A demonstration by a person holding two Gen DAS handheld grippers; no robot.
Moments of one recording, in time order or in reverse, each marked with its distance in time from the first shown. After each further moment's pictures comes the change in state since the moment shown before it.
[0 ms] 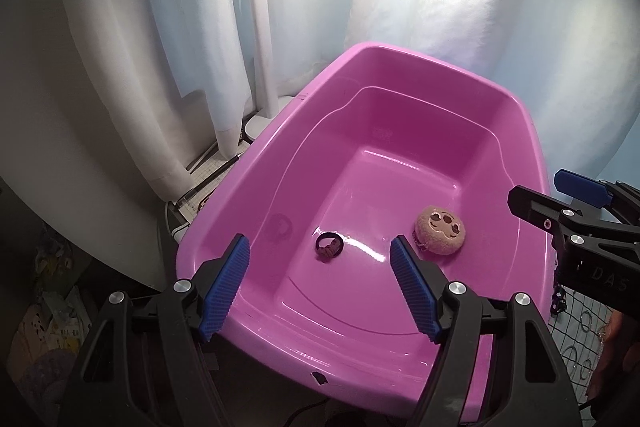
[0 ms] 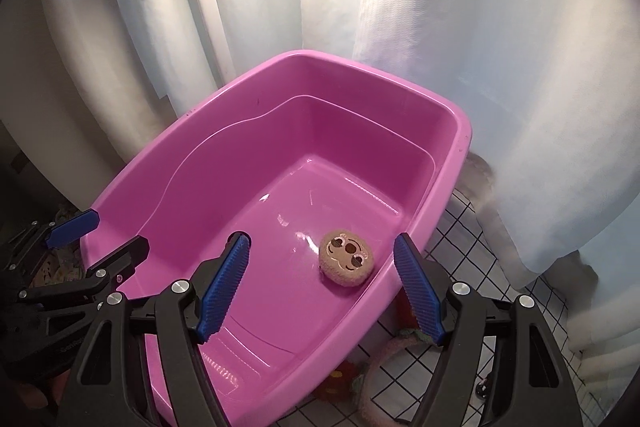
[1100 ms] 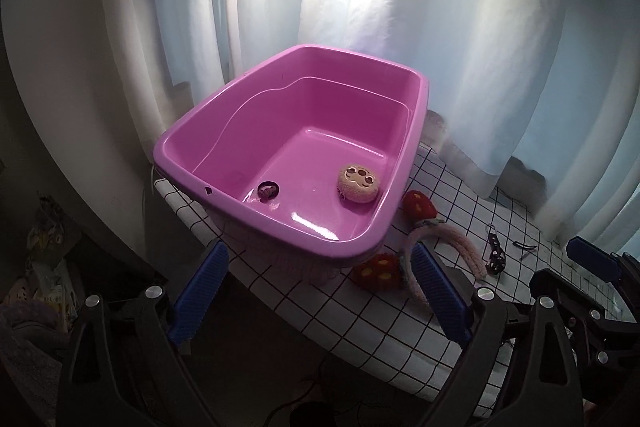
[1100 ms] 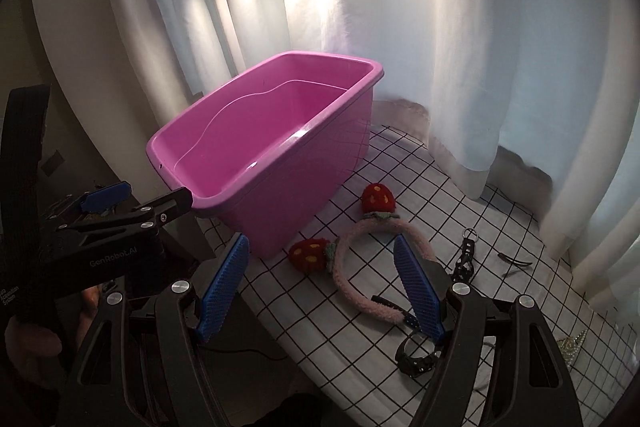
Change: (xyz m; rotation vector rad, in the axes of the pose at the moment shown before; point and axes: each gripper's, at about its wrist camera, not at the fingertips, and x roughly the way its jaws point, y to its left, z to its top) left arm -0.095 -0.086 -0.112 -0.033 -0.092 -0.062; right arm -0.142 -0.061 -0.171 0.070 -0.116 0.055
